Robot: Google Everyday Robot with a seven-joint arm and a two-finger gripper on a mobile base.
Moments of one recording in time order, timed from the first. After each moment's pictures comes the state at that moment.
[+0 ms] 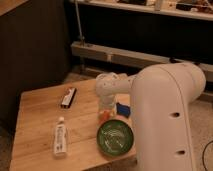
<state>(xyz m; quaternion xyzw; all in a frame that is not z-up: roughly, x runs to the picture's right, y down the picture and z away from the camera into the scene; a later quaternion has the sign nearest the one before) 0.003 0.140 0.875 -0.22 0.25 0.74 0.59</state>
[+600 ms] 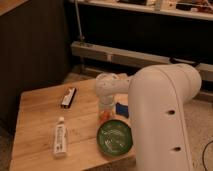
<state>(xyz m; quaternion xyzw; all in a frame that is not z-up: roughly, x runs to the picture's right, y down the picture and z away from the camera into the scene) 0.001 0.147 0.881 -0.23 0.26 0.73 0.59</state>
